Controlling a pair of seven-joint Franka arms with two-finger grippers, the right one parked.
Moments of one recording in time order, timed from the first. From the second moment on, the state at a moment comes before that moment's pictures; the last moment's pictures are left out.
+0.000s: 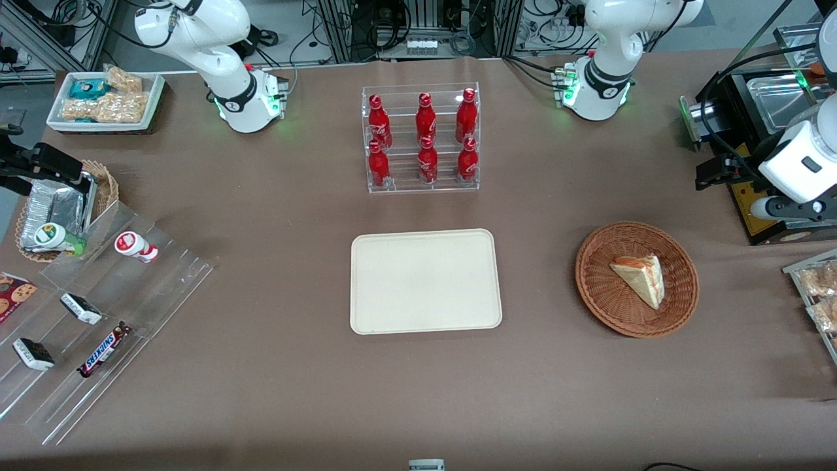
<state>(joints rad) 0.05 0.05 -0.09 -1.59 0.02 1.46 0.04</state>
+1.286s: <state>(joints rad) 0.06 0.19 -0.08 -2.14 0.06 2.27 -0.70</state>
